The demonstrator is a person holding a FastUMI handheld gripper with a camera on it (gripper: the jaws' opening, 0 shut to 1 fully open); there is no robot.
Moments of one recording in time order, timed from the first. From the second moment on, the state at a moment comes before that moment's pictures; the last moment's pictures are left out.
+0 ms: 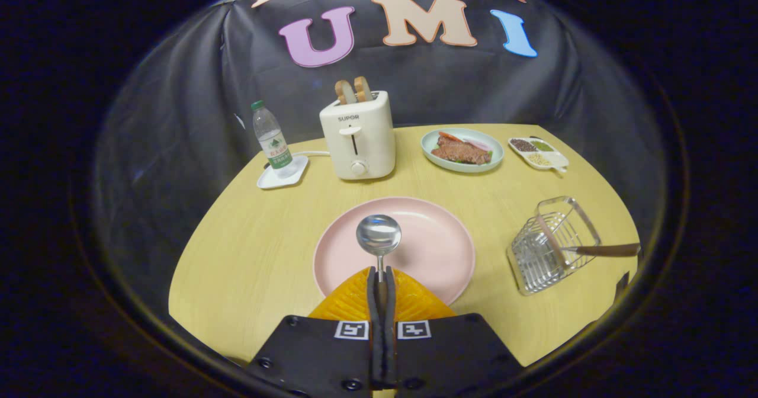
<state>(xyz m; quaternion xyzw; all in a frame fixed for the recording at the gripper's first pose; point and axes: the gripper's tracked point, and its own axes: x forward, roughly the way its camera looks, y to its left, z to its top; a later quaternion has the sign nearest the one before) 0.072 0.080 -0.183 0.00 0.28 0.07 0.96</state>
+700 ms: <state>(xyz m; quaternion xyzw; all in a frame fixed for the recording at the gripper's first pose) 0.075 -0.063 -0.054 -0.03 0.27 0.01 0.96</state>
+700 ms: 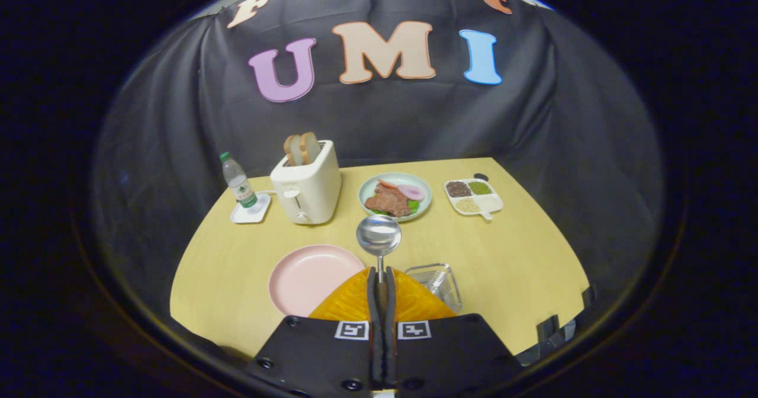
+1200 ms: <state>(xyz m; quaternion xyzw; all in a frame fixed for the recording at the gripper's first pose) 0.055 -0.123 -0.080 -0.04 0.42 0.00 0.91</state>
